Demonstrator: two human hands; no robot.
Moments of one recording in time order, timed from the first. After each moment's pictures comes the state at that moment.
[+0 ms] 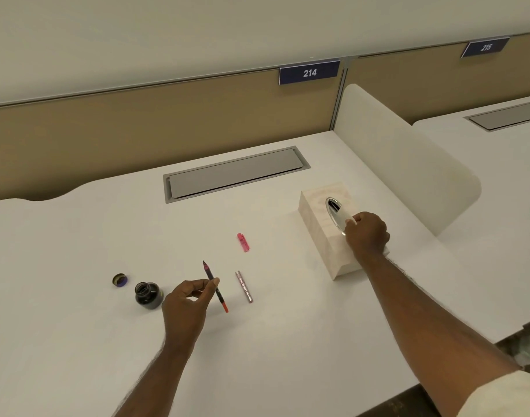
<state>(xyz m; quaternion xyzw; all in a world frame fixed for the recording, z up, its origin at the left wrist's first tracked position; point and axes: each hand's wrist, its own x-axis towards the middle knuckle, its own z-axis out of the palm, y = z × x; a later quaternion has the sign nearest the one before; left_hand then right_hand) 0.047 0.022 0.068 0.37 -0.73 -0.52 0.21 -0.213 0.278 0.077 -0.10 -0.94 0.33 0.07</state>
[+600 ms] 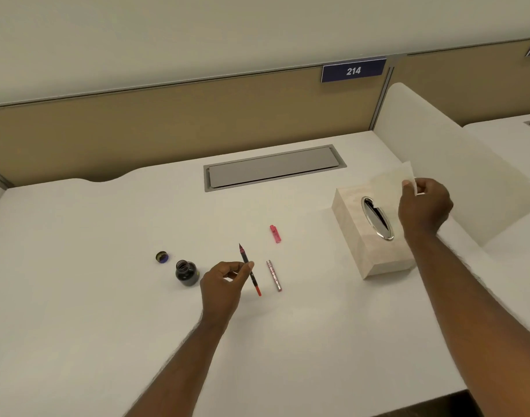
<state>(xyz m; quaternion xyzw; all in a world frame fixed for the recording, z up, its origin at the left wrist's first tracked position) 0.052 0.027 0.076 0.36 -0.73 -0.53 0.22 -0.218 0.277 0.144 -0.08 -0.85 0.46 0.24</state>
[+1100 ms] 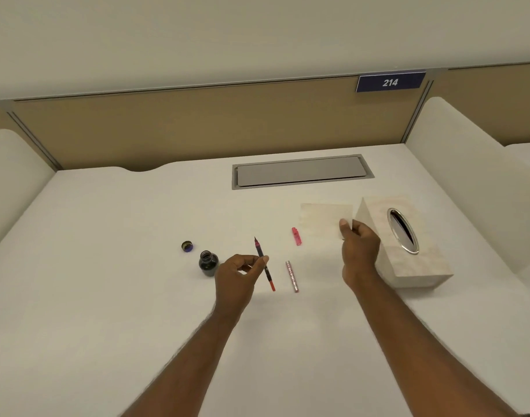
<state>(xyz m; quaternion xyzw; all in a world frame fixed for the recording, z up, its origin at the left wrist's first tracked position) 0.065 0.025 0.091 0.36 -0.72 -0.54 0.26 -0.109 0.168 0.110 -0.06 -0.69 0.72 -0.05</state>
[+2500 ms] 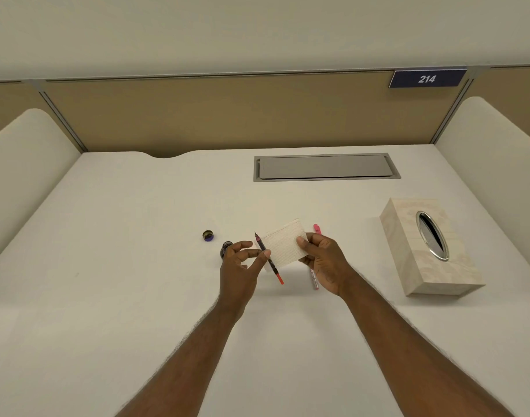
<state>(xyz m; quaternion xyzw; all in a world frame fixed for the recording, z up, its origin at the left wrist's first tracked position) 0.088 -0.006 0.086 0.37 -0.69 -0.57 0.27 -0.059 0.108 0.088 0.12 -0.59 0.69 -0.40</state>
